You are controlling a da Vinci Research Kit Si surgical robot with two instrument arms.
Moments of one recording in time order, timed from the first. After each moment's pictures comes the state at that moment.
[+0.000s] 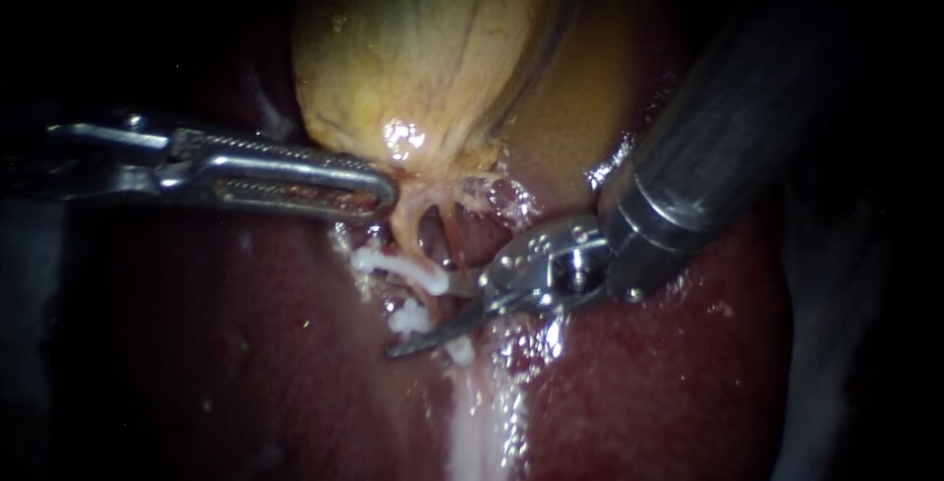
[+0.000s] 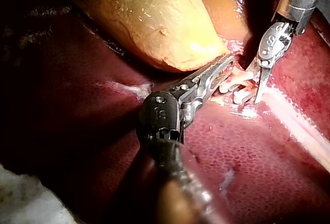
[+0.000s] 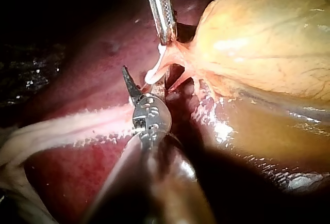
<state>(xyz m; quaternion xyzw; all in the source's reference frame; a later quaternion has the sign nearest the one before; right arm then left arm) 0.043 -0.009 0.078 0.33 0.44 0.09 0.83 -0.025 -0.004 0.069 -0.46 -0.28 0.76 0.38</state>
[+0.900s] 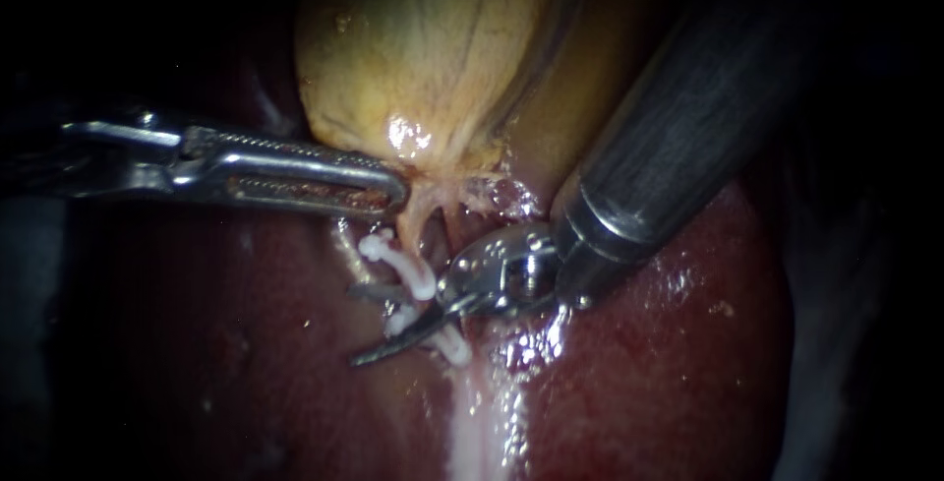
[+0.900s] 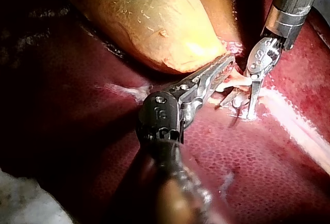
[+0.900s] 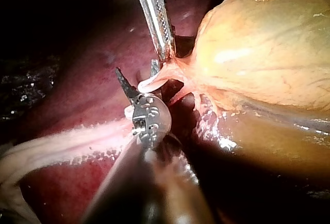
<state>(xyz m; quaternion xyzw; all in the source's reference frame) 0.045 -0.010 0.079 0.35 0.44 0.09 0.82 -0.026 -0.003 0.070 -0.46 -0.28 0.76 0.38</state>
